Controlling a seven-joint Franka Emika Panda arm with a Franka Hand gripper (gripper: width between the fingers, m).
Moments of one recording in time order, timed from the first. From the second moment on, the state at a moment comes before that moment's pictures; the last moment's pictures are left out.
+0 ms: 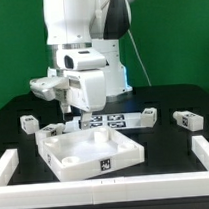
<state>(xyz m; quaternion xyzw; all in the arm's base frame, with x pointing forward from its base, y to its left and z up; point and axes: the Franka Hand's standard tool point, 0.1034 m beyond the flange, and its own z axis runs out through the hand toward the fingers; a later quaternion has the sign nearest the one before) 0.451 -0.086 0.051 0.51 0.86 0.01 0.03</state>
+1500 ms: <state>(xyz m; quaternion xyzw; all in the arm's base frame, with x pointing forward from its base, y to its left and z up) 0.438 -0.078 0.007 0.57 0.82 0.02 0.03</state>
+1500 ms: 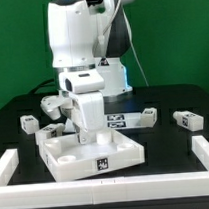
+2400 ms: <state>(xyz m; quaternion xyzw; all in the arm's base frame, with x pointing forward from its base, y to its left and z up) 0.495 0.072 0.007 0.70 0.71 0.02 0.01</state>
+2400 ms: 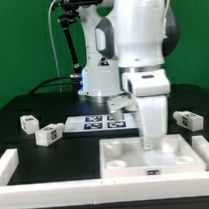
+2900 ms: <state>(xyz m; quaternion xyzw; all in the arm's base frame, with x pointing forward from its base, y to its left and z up) 0.495 0.080 0.006 0.71 0.71 0.00 0.00</state>
